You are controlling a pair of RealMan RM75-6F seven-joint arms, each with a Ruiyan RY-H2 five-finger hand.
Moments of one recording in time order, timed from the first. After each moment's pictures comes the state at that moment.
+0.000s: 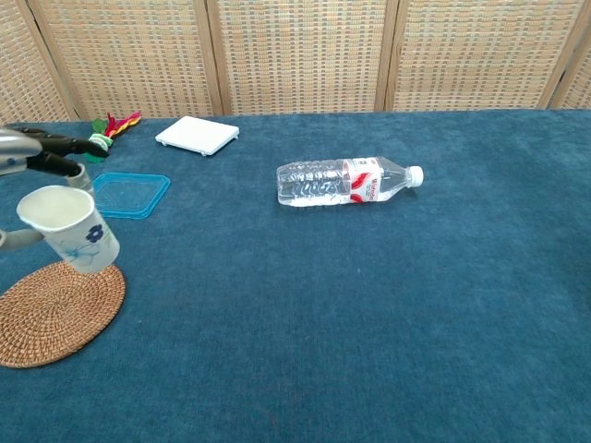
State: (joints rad) left arm -0.73 -1.11 0.20 -1.86 1.20 1.15 0.43; right arm 0.19 -1.34 0.08 -1.49 -1.56 1.52 -0.01
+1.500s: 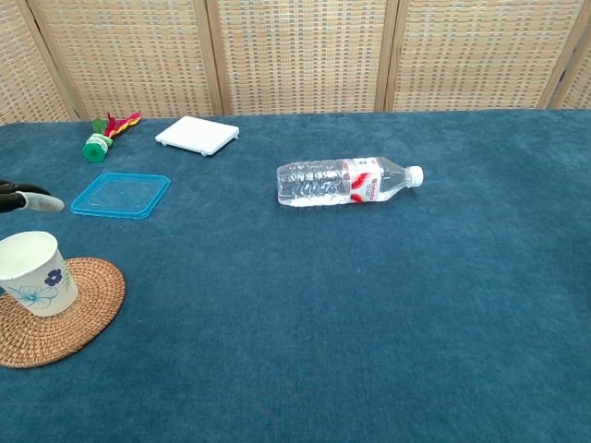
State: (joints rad) left arm -0.55 -1.15 0.14 -1.71 1.24 1.09 0.43; right arm 0.18 -1.33 0.09 -1.50 -1.56 1.52 0.01
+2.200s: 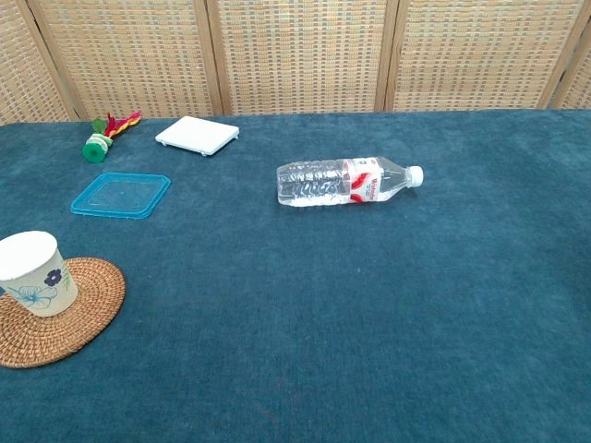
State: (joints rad) left arm -0.29 -1.27 0.06 -1.68 1.40 1.54 0.31; right arm 0.18 -1.34 0.09 -1.50 -1.58 1.52 -0.04
